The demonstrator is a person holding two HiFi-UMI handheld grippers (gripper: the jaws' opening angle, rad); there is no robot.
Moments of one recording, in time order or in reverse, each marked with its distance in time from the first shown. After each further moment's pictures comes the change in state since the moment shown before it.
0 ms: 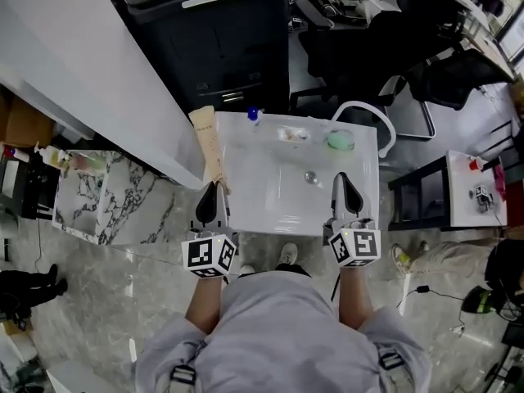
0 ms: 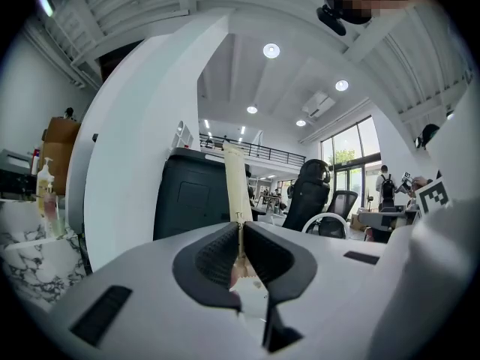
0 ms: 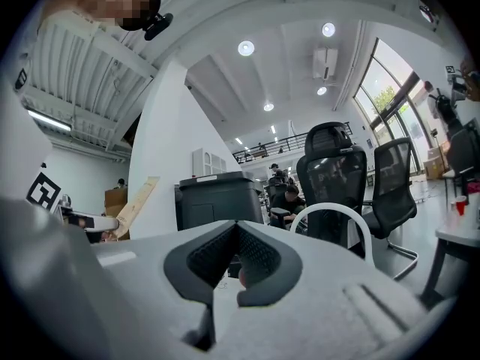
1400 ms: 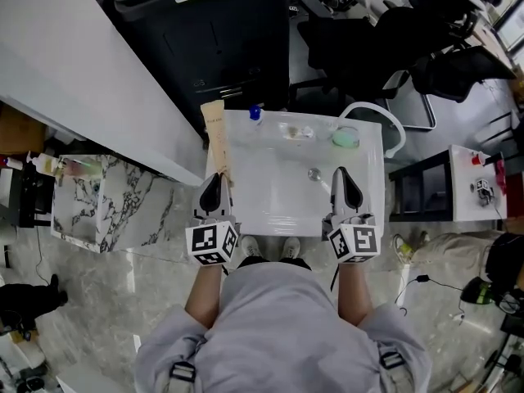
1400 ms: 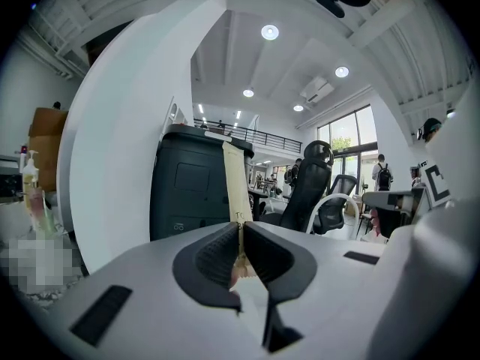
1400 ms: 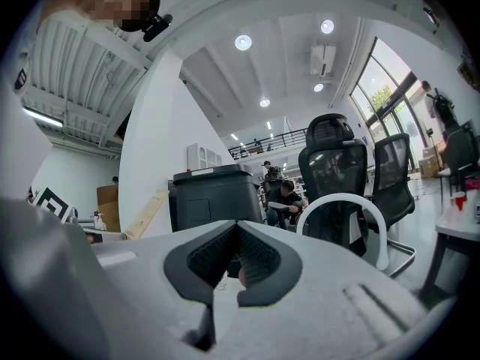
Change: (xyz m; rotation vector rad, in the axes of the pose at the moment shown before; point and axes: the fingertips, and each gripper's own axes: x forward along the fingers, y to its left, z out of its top) left arm 0.062 0.033 -0.034 0.029 0.126 -0.039; right arm 0.046 0.008 -0.012 0.011 0.028 -0.042
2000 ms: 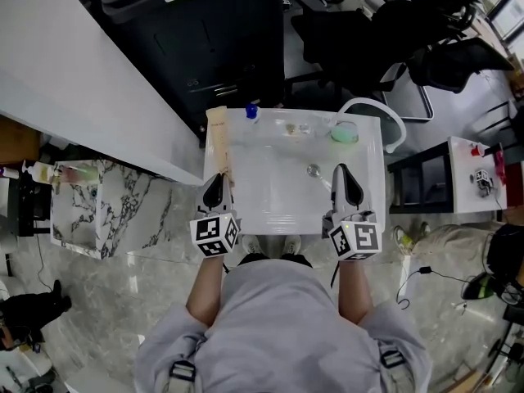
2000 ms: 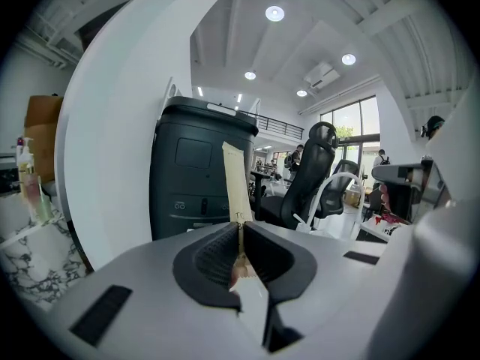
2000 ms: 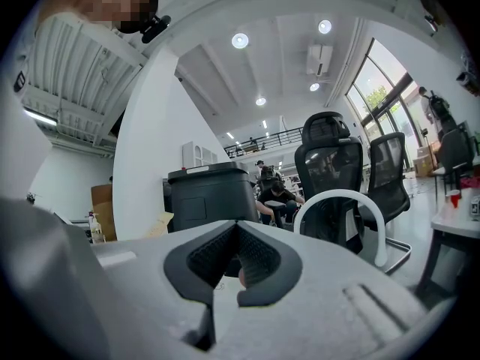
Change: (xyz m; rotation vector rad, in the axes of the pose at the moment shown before) left arm 0.029 0.018 -0.053 -0.012 0.137 -0.005; right arm 0.008 -0.003 -0.004 0.008 0.012 -0.036
